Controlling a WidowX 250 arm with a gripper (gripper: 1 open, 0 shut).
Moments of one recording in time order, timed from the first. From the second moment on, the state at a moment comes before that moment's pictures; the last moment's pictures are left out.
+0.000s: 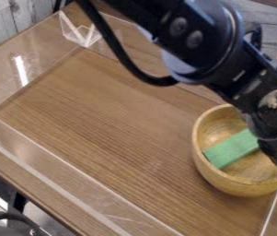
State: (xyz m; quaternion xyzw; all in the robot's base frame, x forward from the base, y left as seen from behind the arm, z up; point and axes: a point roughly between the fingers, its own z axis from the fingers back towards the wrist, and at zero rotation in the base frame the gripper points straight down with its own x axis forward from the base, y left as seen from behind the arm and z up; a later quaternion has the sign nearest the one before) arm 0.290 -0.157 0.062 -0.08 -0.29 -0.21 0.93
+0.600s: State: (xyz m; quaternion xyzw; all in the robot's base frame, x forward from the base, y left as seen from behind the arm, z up) arm 0.287 -0.153 0.057 -0.08 -0.29 -0.21 0.93
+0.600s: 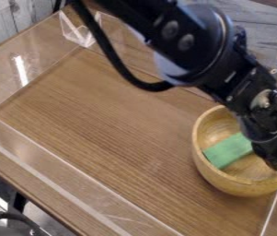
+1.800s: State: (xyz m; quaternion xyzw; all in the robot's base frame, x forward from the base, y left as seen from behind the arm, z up) arm 0.264 -0.147 0.084 -0.09 -0.30 -0.23 0.92
